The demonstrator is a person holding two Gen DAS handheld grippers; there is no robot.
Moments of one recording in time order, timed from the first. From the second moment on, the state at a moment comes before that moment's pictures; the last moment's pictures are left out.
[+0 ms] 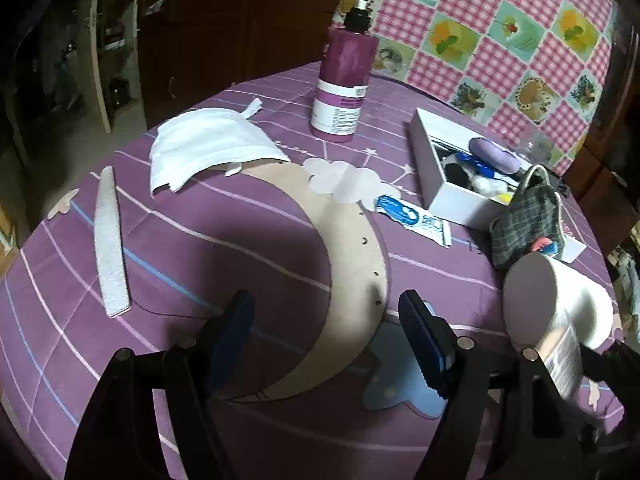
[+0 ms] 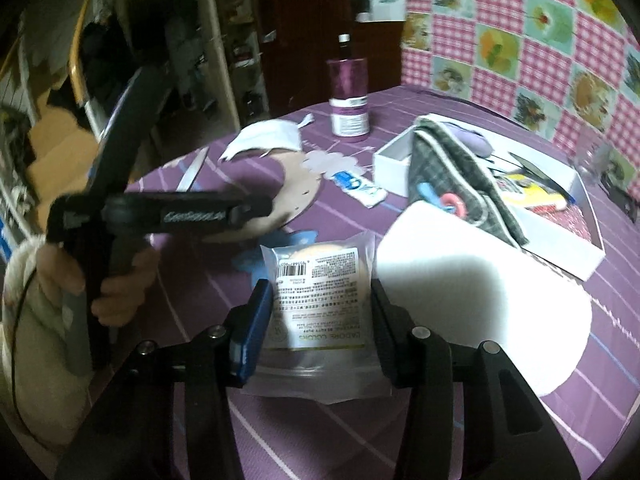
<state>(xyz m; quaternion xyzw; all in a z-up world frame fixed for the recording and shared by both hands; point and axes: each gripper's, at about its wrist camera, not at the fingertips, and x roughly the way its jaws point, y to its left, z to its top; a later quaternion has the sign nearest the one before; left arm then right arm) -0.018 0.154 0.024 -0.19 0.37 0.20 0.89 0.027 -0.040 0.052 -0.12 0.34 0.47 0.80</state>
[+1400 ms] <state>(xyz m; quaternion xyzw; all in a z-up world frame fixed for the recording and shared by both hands) 0.030 0.038 0.018 -0.24 0.53 0.15 0.80 0.077 -0.121 0.095 0.07 0.39 0.38 0.84</state>
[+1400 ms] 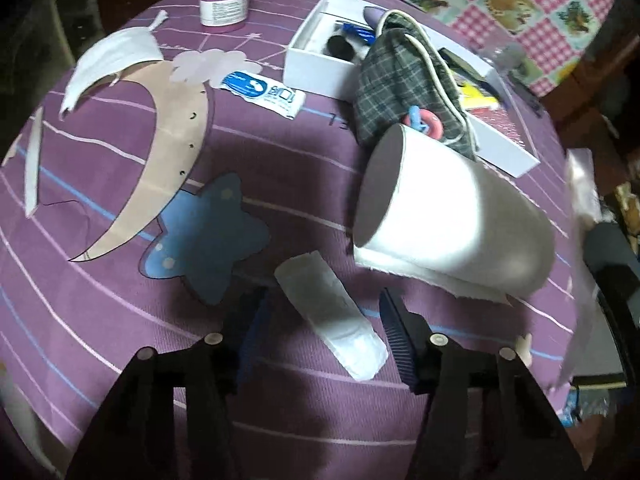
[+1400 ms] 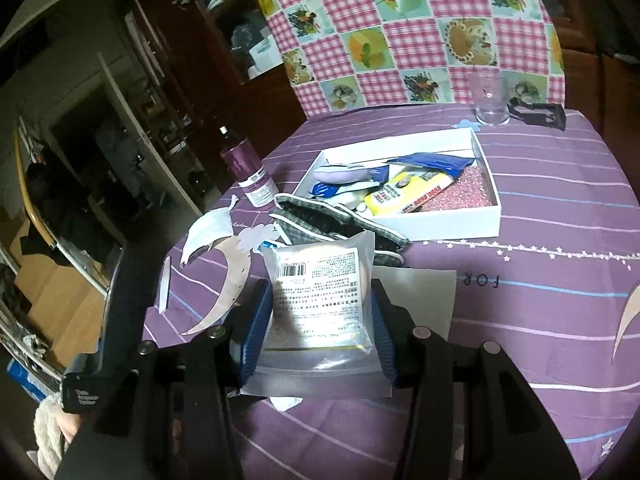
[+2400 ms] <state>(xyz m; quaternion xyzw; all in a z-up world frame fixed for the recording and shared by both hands) 0.022 0.020 0.033 -0.16 0.48 0.20 0.84 0.080 -0.123 0.090 0.08 0.39 0.37 0.84</state>
